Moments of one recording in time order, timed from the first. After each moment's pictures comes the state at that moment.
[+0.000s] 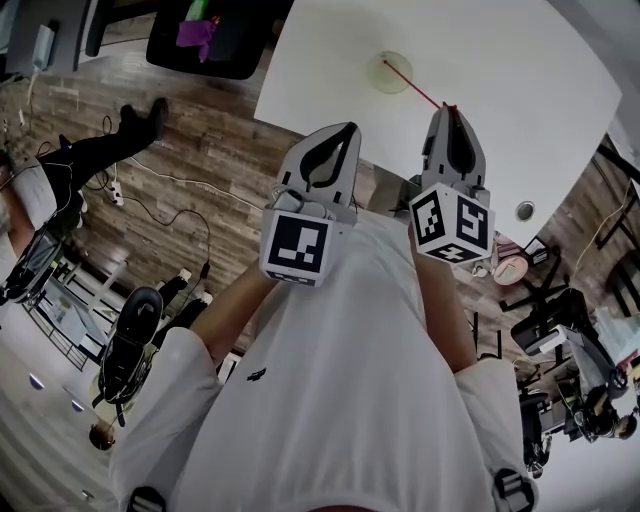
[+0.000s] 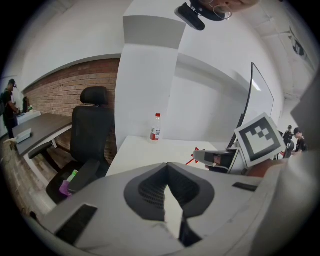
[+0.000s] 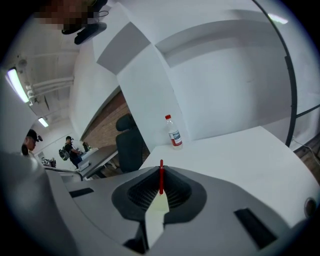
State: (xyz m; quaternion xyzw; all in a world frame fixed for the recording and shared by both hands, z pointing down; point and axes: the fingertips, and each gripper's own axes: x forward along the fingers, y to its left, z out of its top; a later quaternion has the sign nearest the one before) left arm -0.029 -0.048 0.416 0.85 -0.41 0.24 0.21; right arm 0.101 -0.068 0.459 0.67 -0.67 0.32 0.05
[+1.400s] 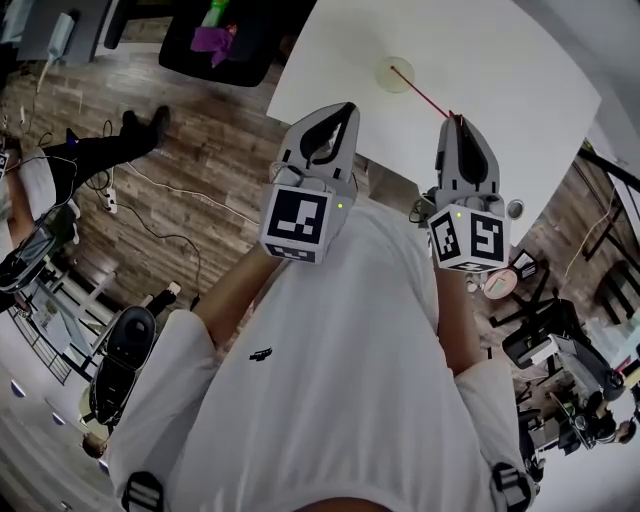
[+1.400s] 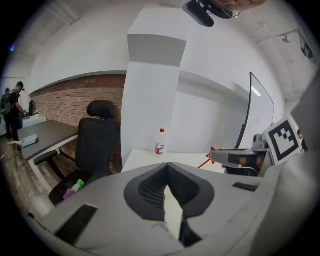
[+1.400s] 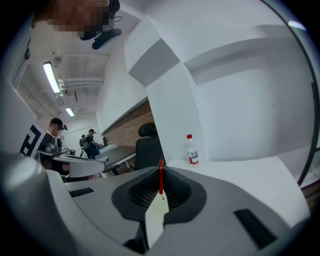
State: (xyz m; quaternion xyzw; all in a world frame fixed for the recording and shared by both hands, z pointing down) left arm -0.046 -0.056 0.358 0.86 -0.44 0.18 0.17; right arm 0.092 -0.048 0.370 0.61 -0.76 0.22 0.06
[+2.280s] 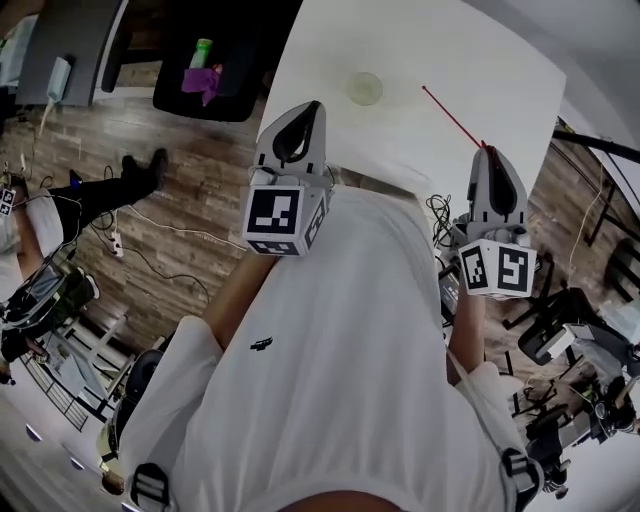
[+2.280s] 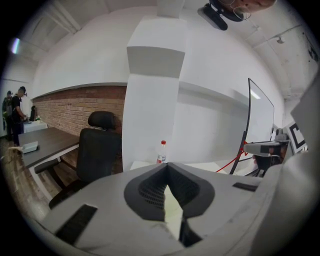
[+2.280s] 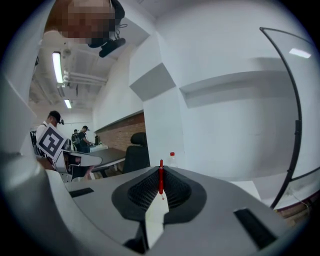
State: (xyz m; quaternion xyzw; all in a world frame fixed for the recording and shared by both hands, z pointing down) left arm -0.052 -0.067 0.322 0.87 -0.46 0.15 0.14; right arm 0.173 0.010 0.302 0.65 -0.74 0.14 0.08
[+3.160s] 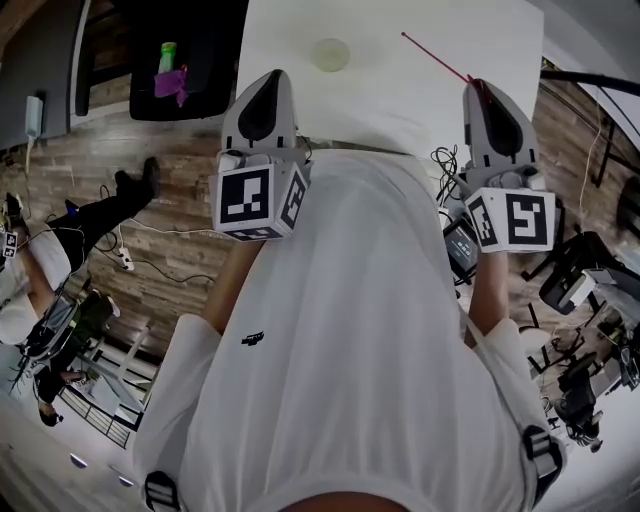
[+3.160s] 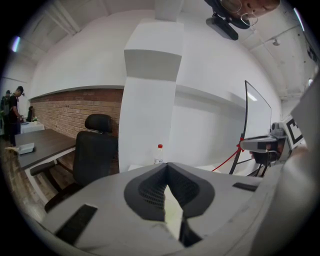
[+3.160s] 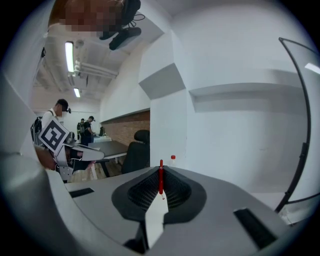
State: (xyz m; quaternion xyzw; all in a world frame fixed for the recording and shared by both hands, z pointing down) left arm -0.034 -0.069 0.319 0.87 -0.45 0.13 0.13; right arm 0.184 0.001 0.288 0.63 -0.76 0.10 0.13
